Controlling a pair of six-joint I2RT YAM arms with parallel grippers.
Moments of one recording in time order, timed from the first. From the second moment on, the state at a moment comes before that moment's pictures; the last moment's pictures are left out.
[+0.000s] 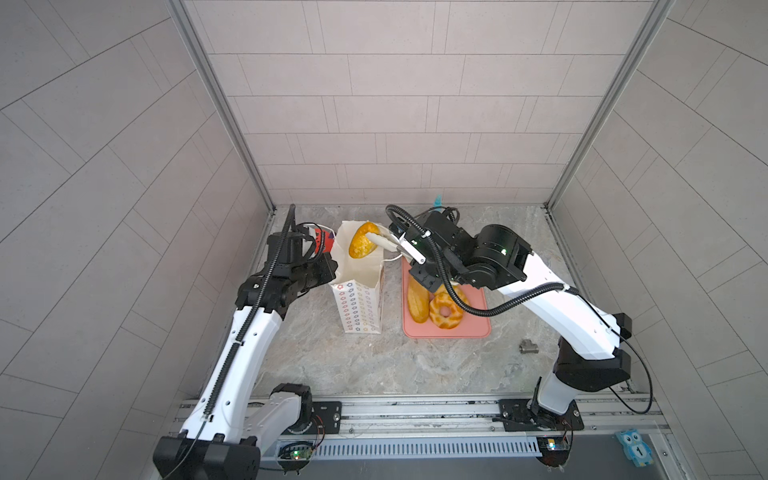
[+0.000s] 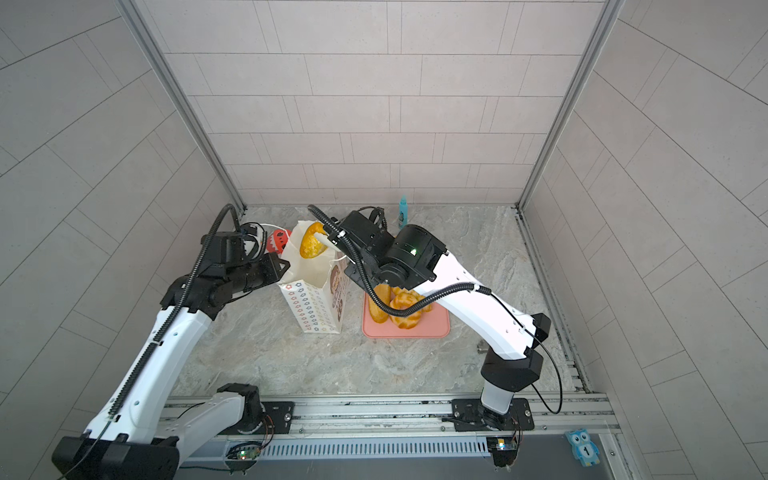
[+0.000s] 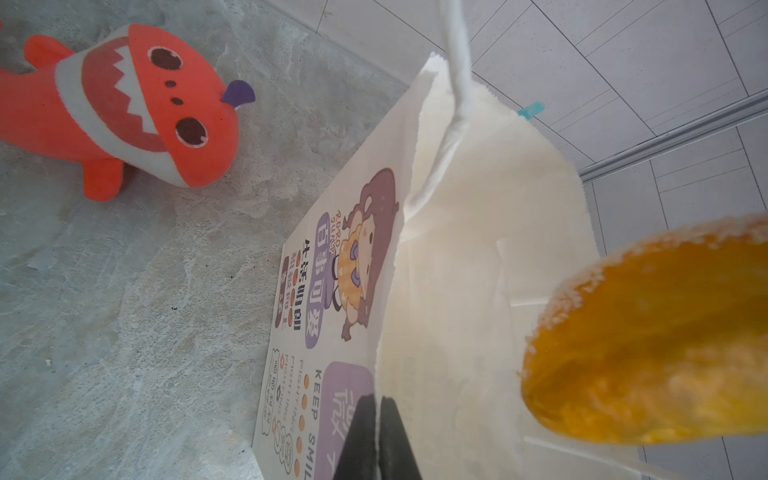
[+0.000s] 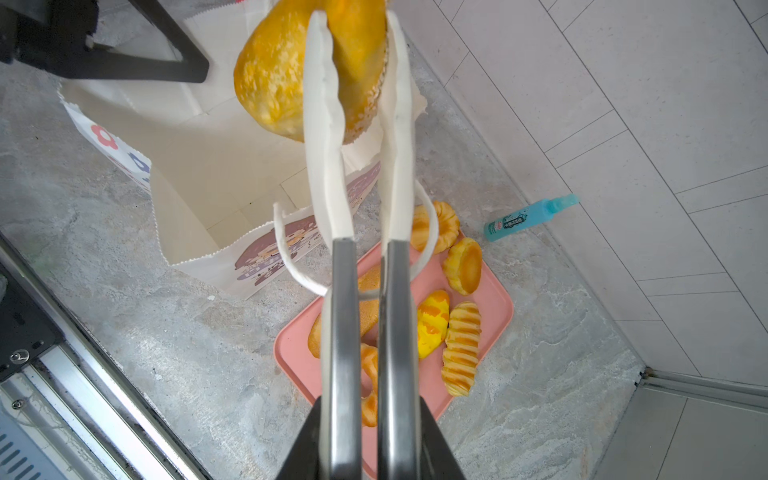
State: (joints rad) left arm -0.10 1.04 1.08 -0.77 0.31 -0.47; right arm 1.02 1.73 2.23 -1.42 0.39 0.00
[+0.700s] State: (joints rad) left arm -0.10 1.04 1.08 -0.76 0.32 -0.47; right arm 1.02 1.76 2.17 -1.41 0.41 -0.01
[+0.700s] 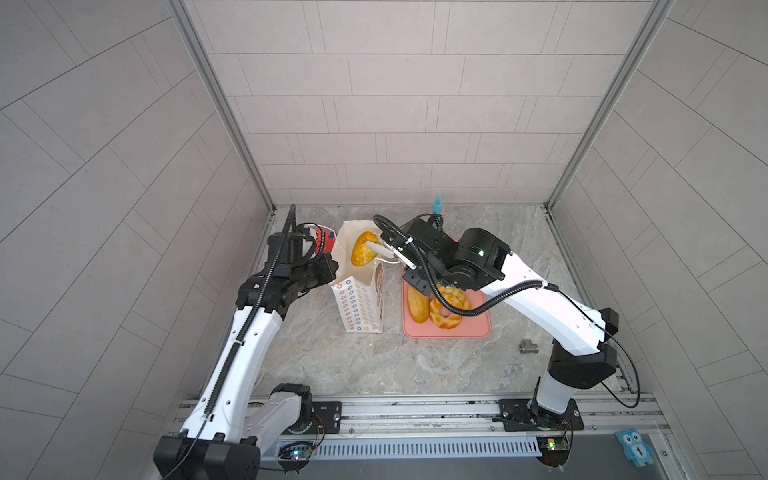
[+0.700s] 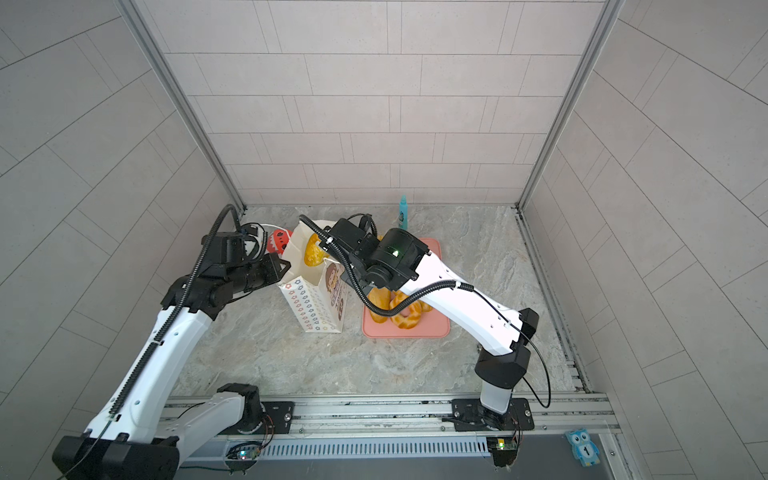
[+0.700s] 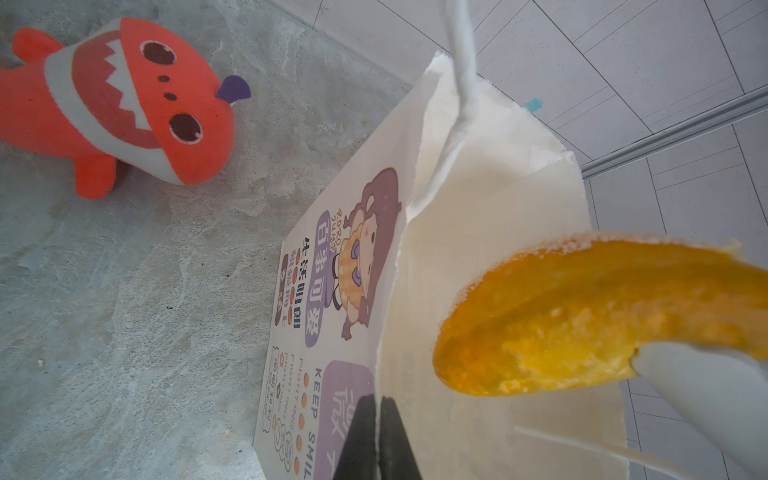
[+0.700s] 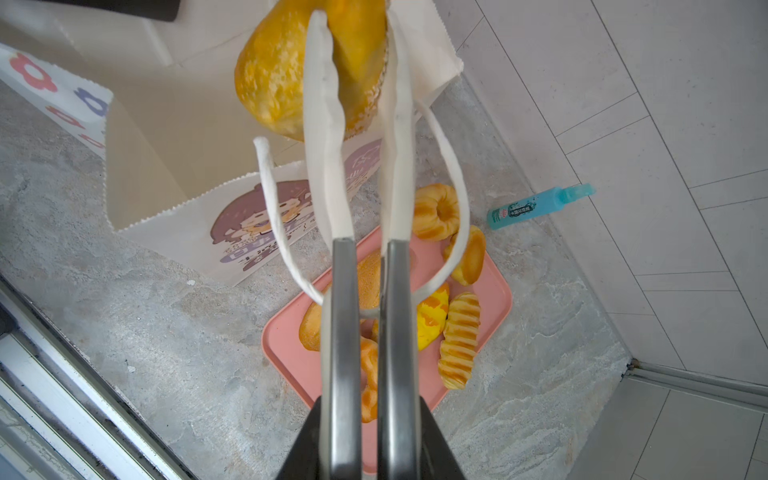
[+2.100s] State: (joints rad) left arm -0.10 1.04 1.08 -0.76 0.32 -0.48; right arm 1.02 1.73 2.17 -1.32 0.39 0.00
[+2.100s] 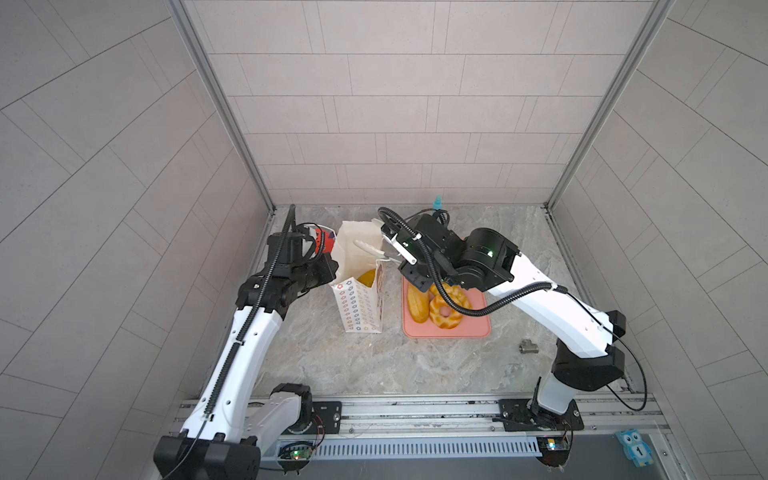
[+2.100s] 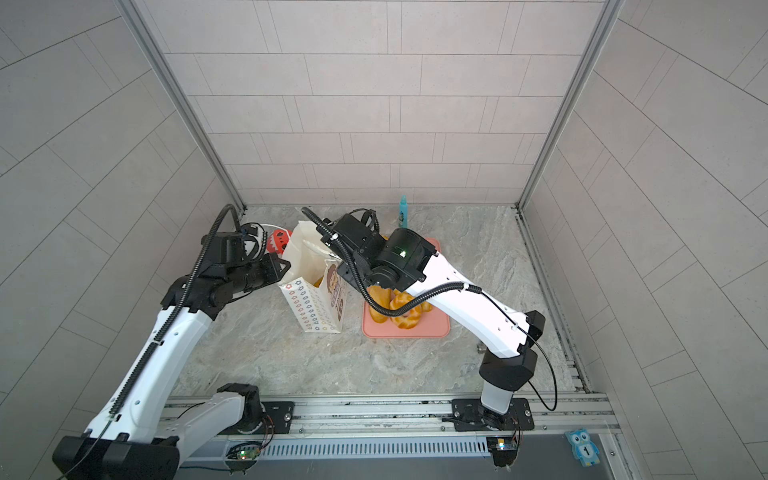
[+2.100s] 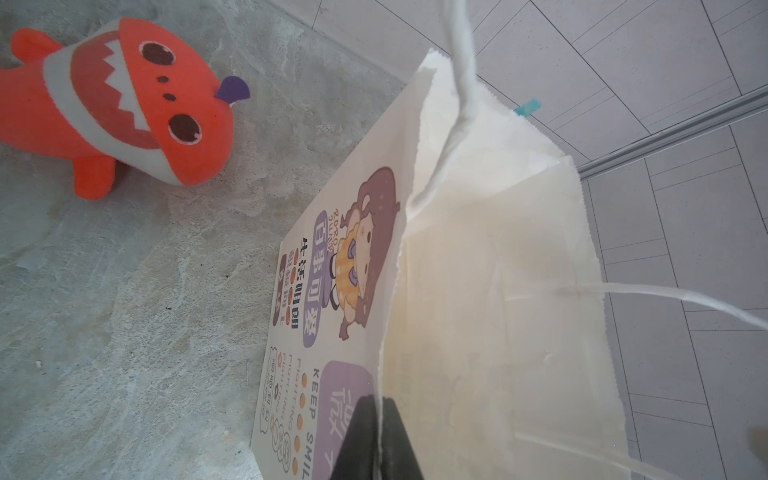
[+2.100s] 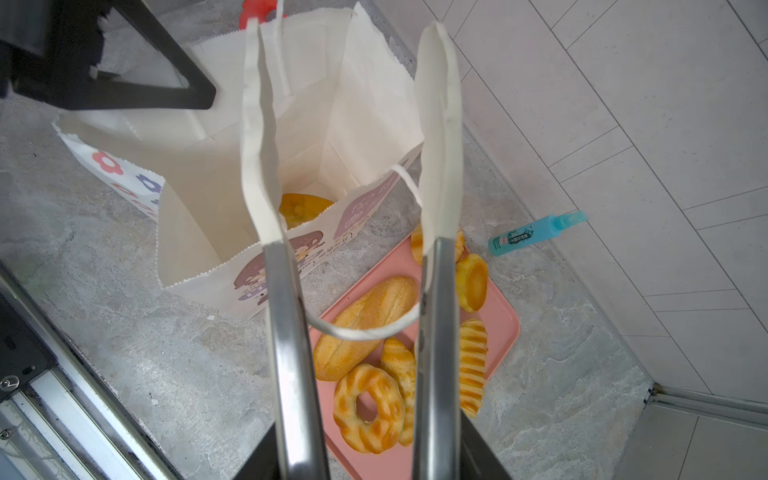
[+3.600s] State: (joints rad) left arm -0.10 1.04 1.08 -0.76 0.32 -0.48; right arm 0.72 1.30 1.73 -1.08 0.30 0.16
